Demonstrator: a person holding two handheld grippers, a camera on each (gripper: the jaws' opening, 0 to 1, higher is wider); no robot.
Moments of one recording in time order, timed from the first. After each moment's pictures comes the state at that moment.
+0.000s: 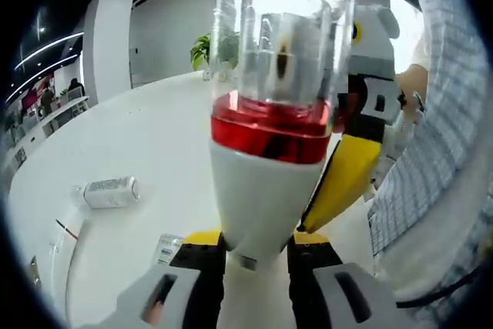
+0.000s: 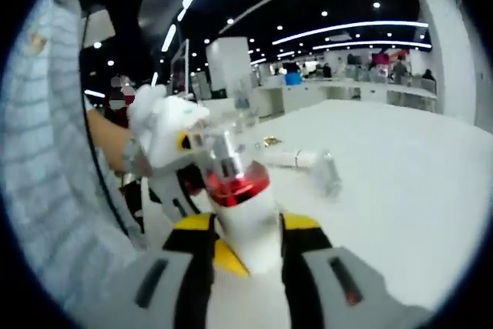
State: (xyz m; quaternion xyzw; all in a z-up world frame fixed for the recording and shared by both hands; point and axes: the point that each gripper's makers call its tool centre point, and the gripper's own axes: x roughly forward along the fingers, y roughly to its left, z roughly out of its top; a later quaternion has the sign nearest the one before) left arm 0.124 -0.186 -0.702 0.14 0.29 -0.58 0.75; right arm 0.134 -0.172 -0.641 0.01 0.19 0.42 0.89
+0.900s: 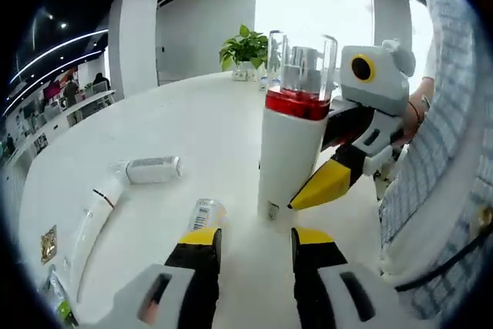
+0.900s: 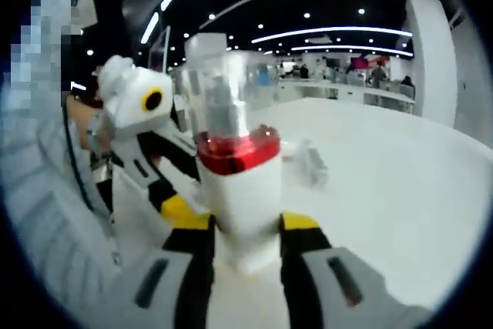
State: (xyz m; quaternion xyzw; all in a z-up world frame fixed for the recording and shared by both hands) left arm 0.136 -0.132 -0.692 0.12 0.28 -0.51 0.80; right arm 0.147 -0.179 -0.666 -0.03 0.19 0.38 0.91
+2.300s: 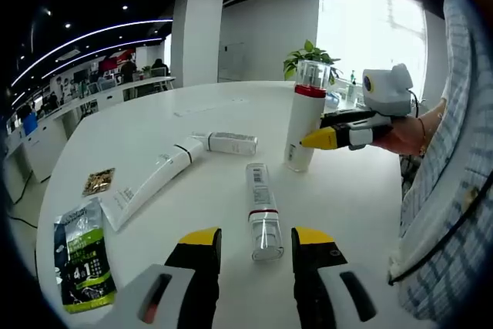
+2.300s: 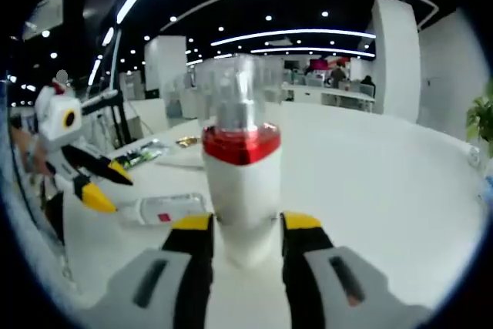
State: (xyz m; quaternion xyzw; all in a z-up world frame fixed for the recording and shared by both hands) left arm 0.149 -0.052 -0.692 0.05 0.29 -0.38 0.88; right arm 0.206 -0.208 -0.659 -0.04 0.18 0.24 0.95
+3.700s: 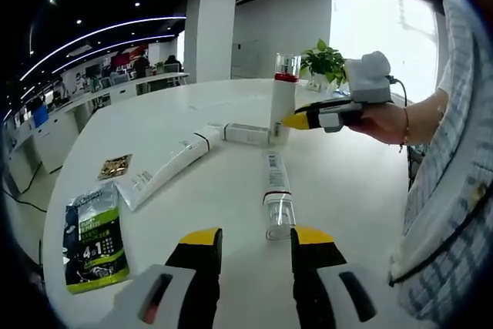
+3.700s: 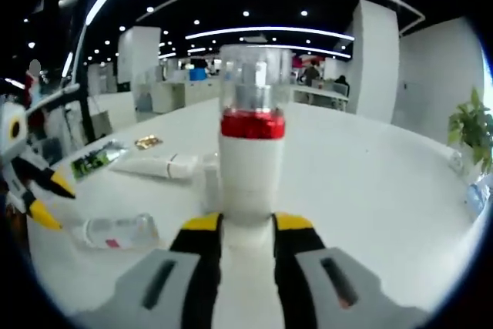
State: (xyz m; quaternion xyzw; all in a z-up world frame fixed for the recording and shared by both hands) left arm 0.145 -0.031 -0.698 0.05 0.30 -0.35 0.89; right arm 0.266 -0.224 -0.672 -0.06 0.20 0.17 0.96
